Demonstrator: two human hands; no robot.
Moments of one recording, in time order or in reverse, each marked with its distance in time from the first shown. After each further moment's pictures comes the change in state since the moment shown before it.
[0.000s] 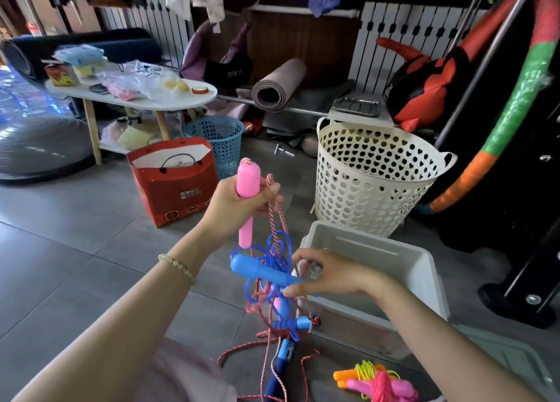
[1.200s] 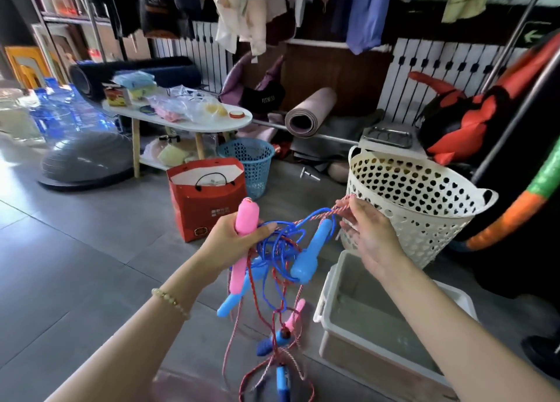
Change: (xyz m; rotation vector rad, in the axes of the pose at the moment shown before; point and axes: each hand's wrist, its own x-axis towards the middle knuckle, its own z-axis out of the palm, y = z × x) left_hand -0.014 -0.015 -0.074 0.258 0.126 -0.112; right_hand 0.056 -0.056 -0.048 1.150 0.750 -0.137
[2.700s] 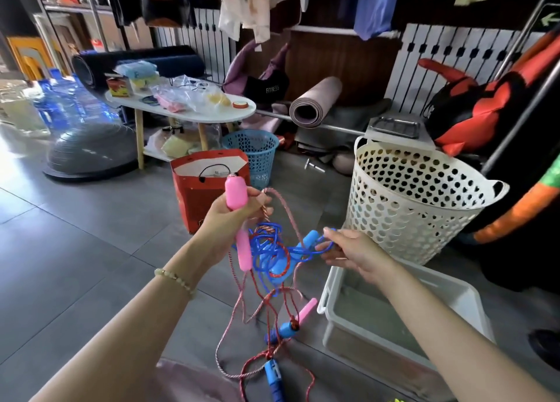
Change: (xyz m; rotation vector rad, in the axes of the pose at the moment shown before) left_hand 0.009 0.009 -0.001 -0.580 -0.005 -0.001; right_hand -0.005 0.042 -0.005 -0.461 -0.155 0.378
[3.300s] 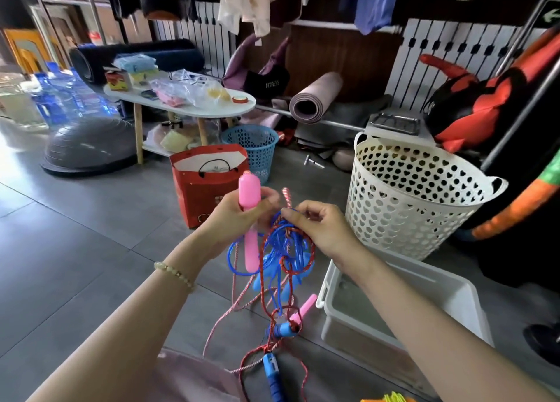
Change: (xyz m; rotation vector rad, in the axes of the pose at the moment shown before) left_hand -0.009 0.005 0.006 0.350 -0.154 0.015; right_hand -0.025 -0.029 0.045 -0.015 -0.141 -0.549
